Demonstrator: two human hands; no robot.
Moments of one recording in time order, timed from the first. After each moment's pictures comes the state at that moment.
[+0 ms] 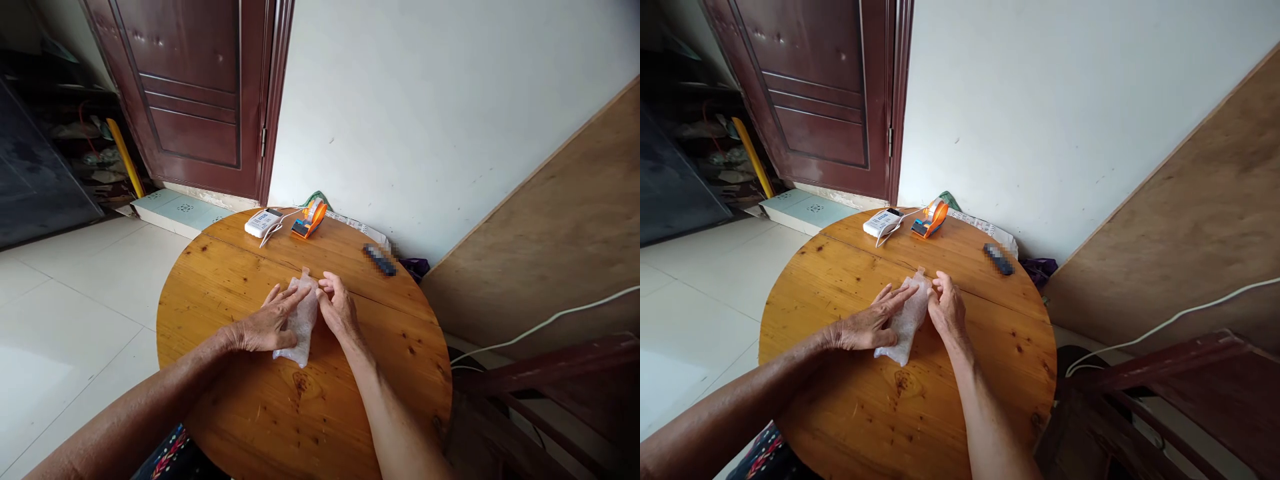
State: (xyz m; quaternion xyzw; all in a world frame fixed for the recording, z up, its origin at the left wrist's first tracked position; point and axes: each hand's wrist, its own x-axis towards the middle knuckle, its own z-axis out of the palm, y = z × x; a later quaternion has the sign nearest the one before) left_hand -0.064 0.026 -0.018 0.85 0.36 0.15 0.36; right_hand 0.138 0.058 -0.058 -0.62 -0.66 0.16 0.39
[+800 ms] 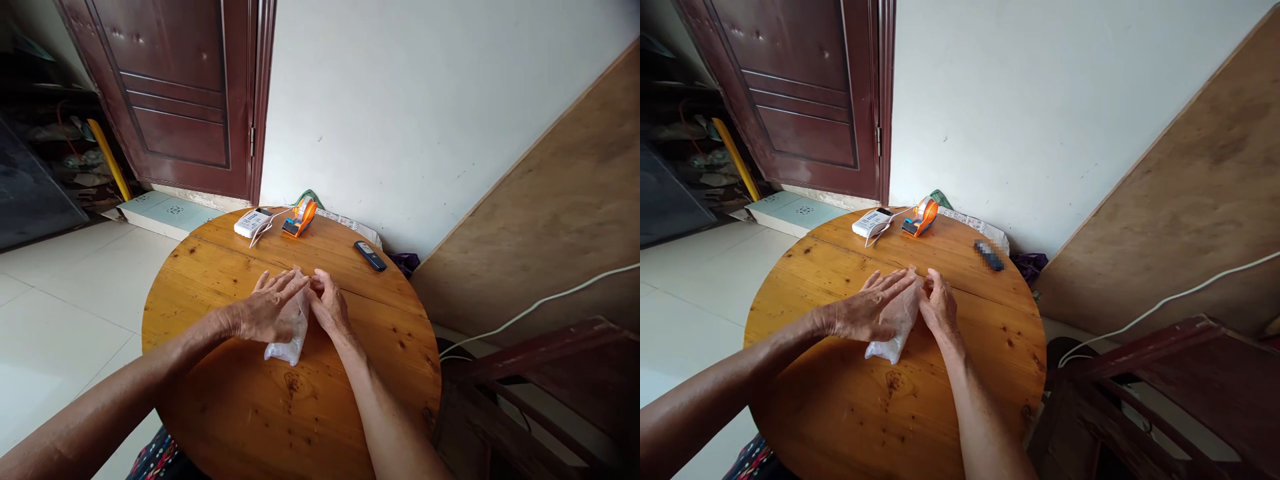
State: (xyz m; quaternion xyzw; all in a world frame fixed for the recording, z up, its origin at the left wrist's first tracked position) left_hand -0.060 0.039 0.000 0.89 0.37 0.10 0.24; right_hand 0.139 0.061 -0.063 -0.63 -0.65 0.17 0.39
